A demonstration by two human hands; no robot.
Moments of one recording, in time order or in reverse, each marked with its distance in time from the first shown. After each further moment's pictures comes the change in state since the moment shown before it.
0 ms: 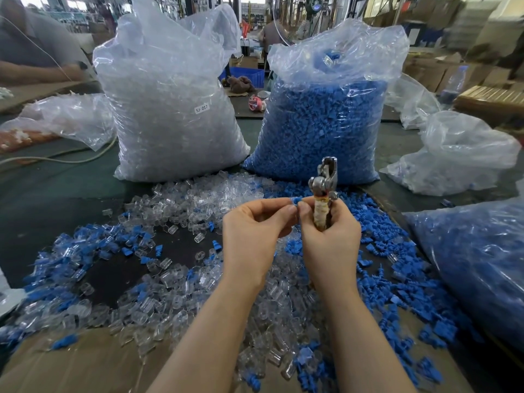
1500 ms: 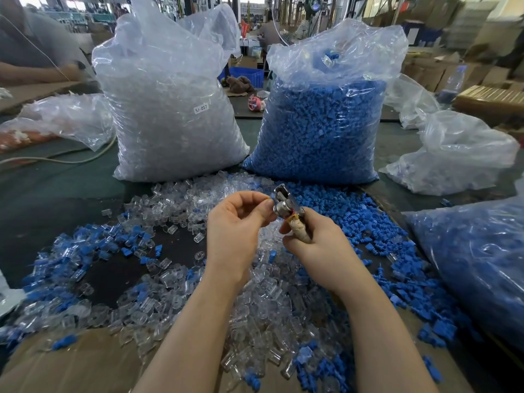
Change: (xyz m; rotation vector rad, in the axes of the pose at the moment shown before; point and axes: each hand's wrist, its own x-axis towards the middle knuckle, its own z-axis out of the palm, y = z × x) left_hand 0.011 -0.001 -0.019 0.102 0.042 0.159; right_hand 0.010 -0.004 -0.020 -0.348 -0.586 0.051
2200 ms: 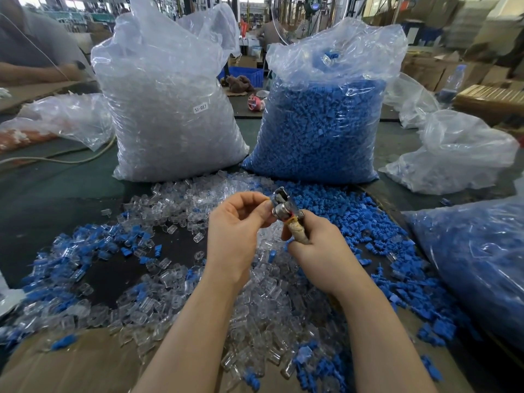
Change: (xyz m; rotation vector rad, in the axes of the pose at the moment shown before) left_hand 0.000 -0.002 -0.001 -0.048 -0.035 -0.031; right_hand -0.001 0.003 0.002 -0.024 -0.022 -0.008
